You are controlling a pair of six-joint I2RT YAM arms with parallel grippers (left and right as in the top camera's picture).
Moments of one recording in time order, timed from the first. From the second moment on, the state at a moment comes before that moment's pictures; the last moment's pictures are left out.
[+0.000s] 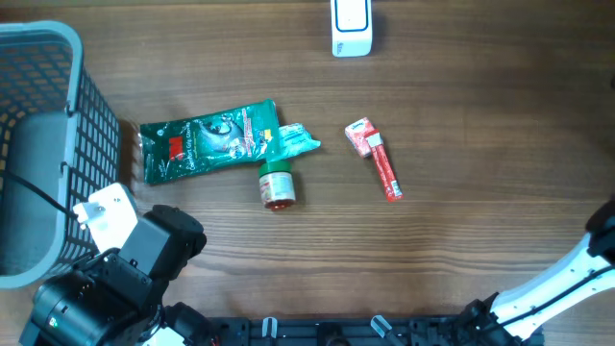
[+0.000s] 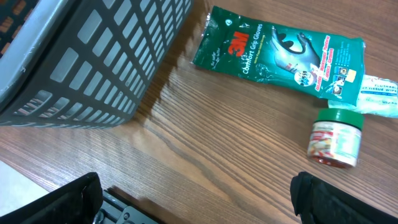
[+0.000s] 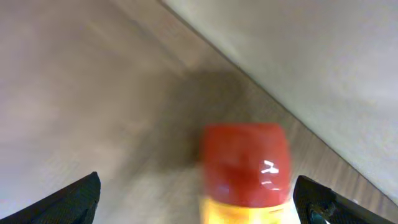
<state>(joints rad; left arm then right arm) -0.58 0.83 1.26 -1.66 -0.59 -0.97 -0.76 2.14 1.64 -0.42 0.34 -0.02</state>
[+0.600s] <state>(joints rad) -0.58 0.83 1.26 -1.66 -0.59 -0.97 -0.12 1.88 1.56 -0.95 -0.66 -0.25</state>
